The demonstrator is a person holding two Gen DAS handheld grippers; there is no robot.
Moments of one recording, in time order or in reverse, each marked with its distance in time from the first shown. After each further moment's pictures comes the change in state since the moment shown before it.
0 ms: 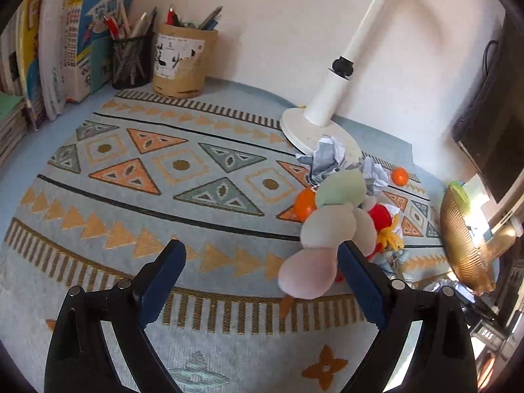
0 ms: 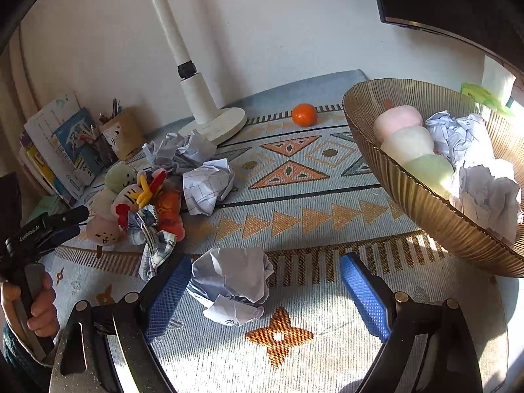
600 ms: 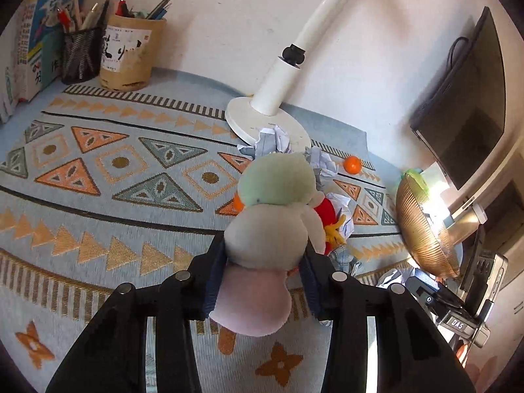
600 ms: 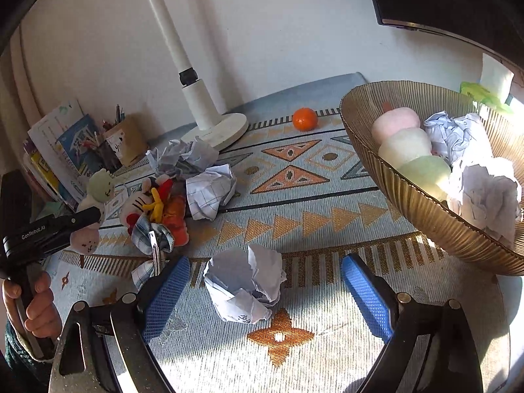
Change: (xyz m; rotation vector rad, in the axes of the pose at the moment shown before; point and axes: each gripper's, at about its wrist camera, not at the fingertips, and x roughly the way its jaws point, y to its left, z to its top) left arm -0.008 -0.012 -0.012 0.054 0.018 -0.125; right arm -0.003 -0.006 0.000 0.025 -0.025 0.023
